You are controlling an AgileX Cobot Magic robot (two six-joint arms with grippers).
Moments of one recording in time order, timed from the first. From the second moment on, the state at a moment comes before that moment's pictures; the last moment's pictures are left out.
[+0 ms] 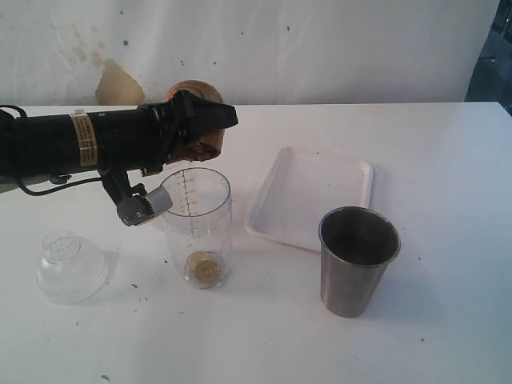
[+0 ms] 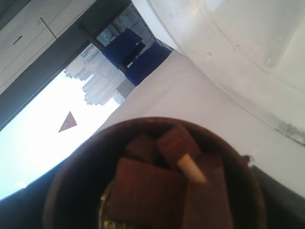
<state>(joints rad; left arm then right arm) -0.35 1.73 -0.91 1.05 -0.77 1.60 -0.10 0.00 -0.01 -0.03 0.34 0.03</state>
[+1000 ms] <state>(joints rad) -0.35 1.73 -0.91 1.00 -0.77 1.59 -0.10 0.00 -0.01 -0.03 0.34 0.03</state>
